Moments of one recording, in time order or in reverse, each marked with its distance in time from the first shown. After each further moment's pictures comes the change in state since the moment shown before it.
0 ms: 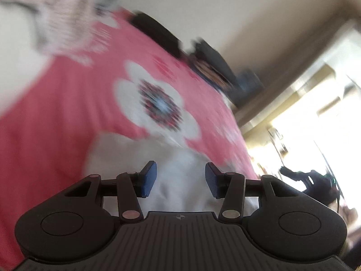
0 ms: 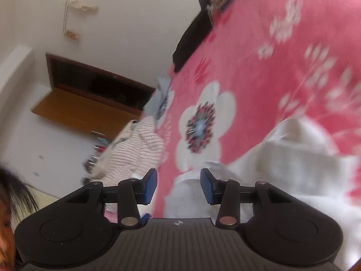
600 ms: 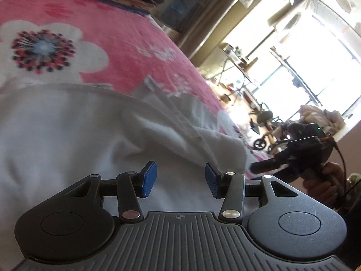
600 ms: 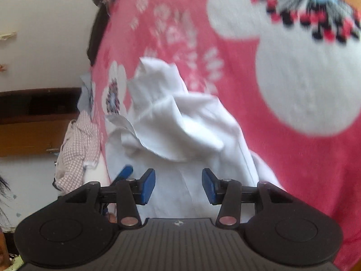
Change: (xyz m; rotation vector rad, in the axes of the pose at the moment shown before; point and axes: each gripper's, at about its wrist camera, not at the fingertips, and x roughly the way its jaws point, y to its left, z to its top) left arm 0.122 -0.083 -0.049 0.310 0.326 -0.176; right arm -0.069 -0.088 -0.070 0.403 0.138 -0.234
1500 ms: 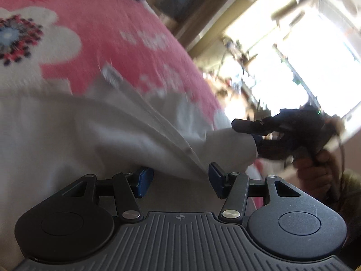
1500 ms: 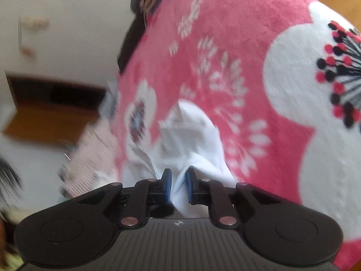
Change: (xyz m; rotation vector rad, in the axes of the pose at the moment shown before) left arm 0.042 -0.006 0.015 -0.067 0.007 -0.015; right arm -0.002 0.022 0.055 -0.113 -0.113 0.174
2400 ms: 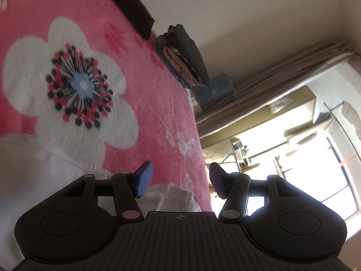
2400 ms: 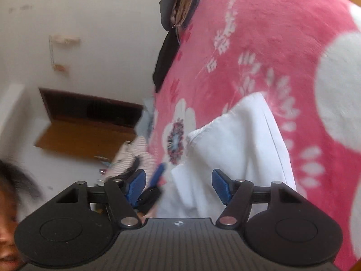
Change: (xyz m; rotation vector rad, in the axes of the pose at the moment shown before) left arm -0.079 0.061 0.041 -0.390 -0.388 -0.038; right arm 0.025 0.018 0.009 -0.077 -0.081 0.122
